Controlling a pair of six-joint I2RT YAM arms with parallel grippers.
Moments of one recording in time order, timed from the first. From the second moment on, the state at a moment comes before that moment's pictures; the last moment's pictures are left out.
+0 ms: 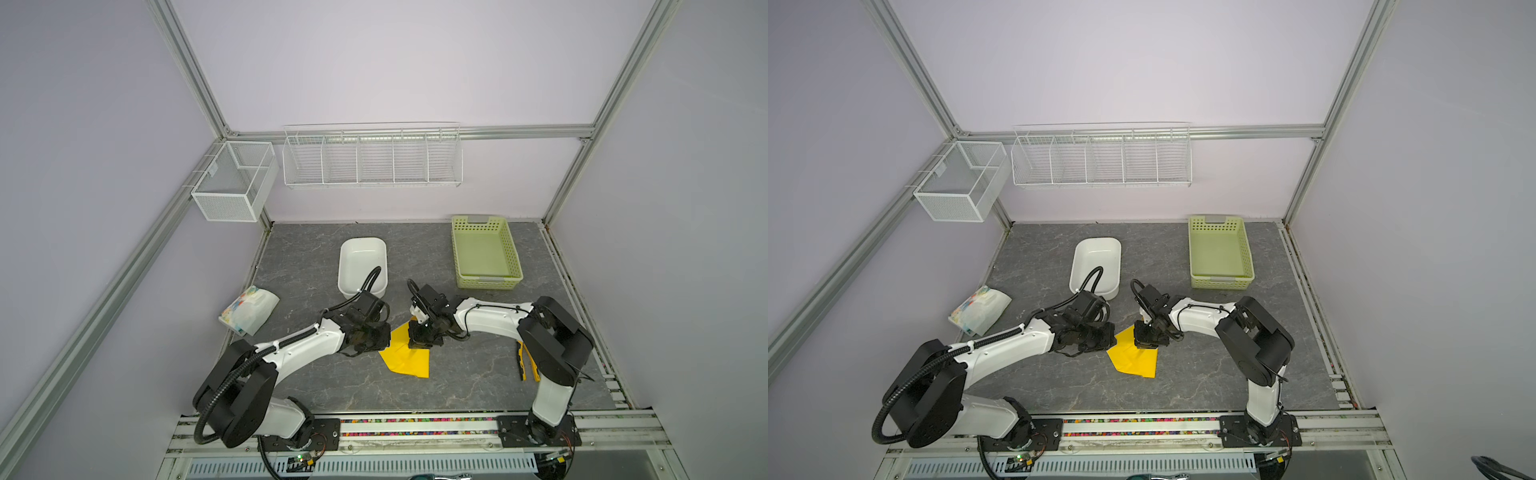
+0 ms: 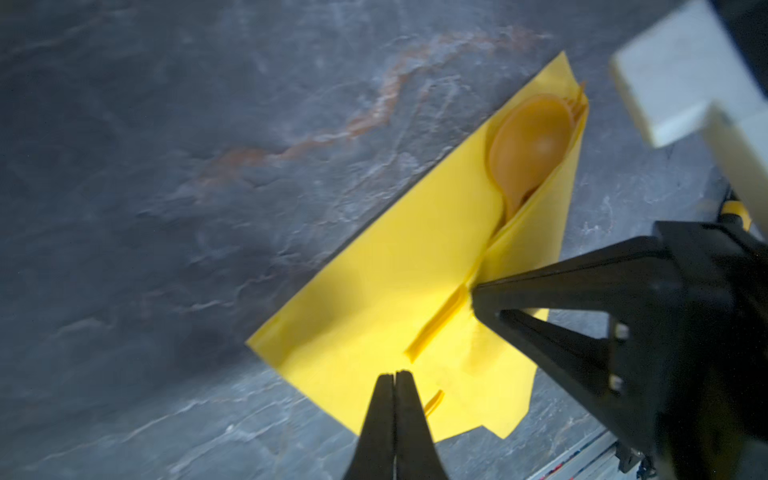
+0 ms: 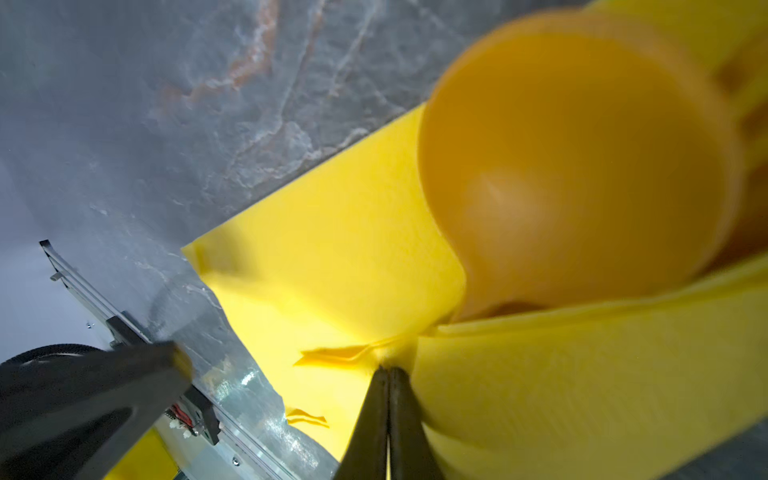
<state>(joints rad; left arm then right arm) -0.70 1.38 0.71 -0.44 0.23 -0.70 0.82 1.84 1.06 -0.45 -0.38 0.76</state>
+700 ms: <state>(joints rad) -0.56 1.38 0.53 -0.25 0.47 -0.74 0.82 1.84 1.07 -0.45 -0.38 0.75</state>
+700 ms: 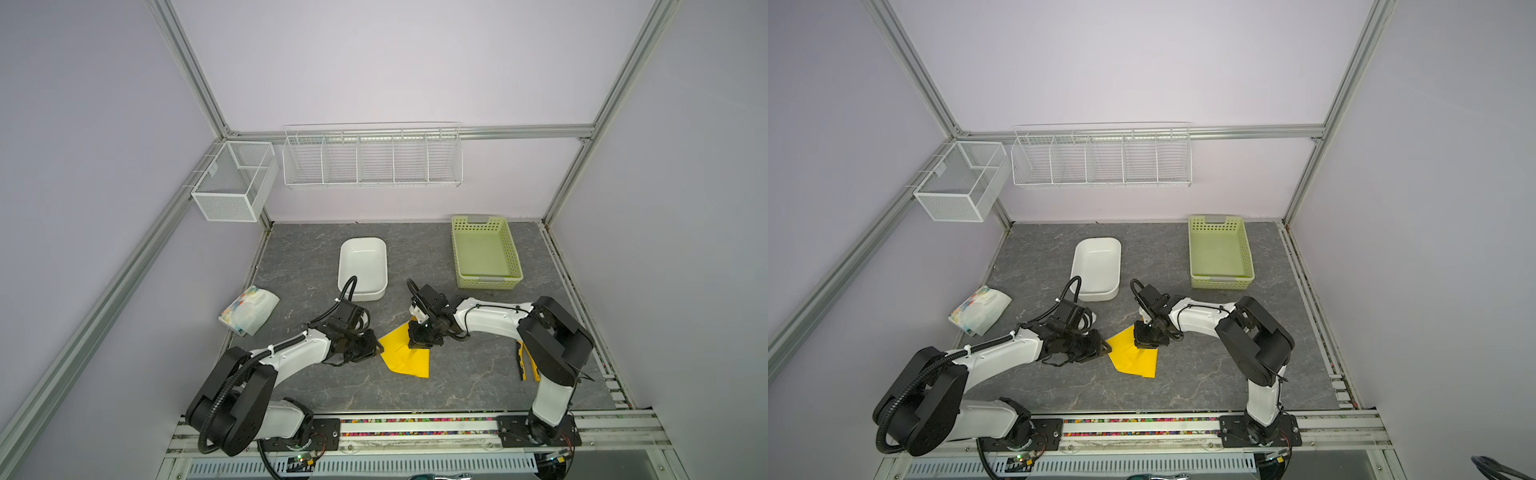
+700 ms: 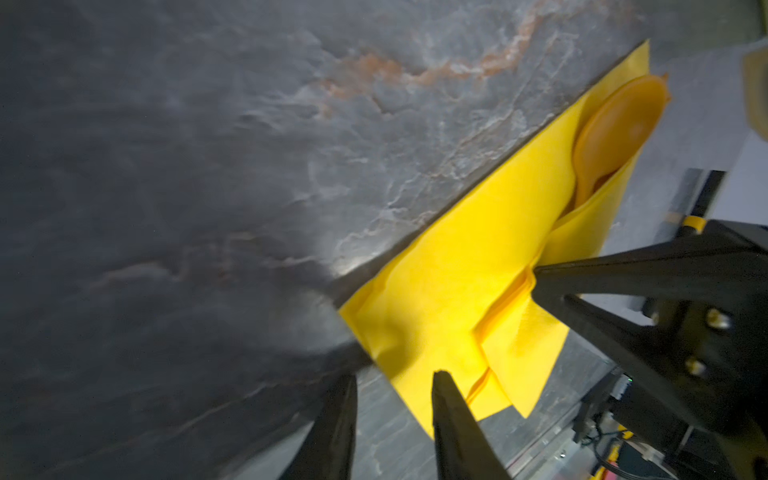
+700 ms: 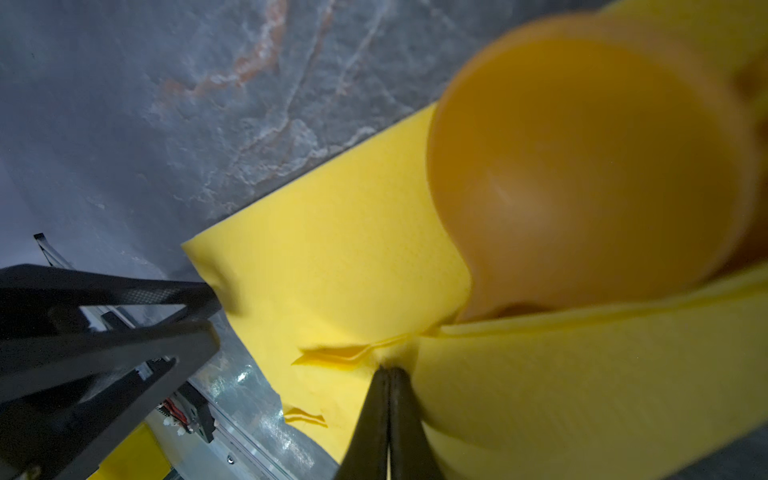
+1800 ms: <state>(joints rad) -0.52 1.43 0.61 -0.22 0.54 -0.68 0.82 1.85 1.08 -0.47 -0.38 0.73</state>
